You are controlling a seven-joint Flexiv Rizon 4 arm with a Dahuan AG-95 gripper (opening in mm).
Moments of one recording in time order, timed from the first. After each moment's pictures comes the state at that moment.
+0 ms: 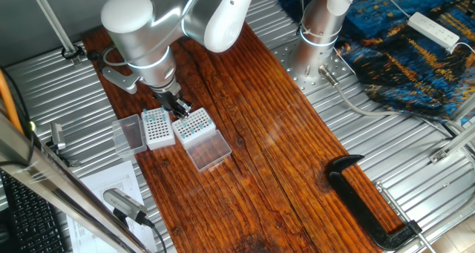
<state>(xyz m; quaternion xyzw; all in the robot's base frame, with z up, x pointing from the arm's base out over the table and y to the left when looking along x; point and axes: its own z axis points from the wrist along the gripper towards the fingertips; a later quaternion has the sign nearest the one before) 0.535 0.058 0.122 0.24 -0.97 -0.01 0.05</state>
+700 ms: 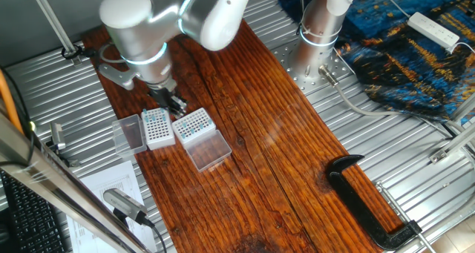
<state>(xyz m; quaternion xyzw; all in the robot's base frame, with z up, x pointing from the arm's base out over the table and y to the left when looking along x) 0.560 0.029 0.120 0.27 -0.96 -0.01 0.04</state>
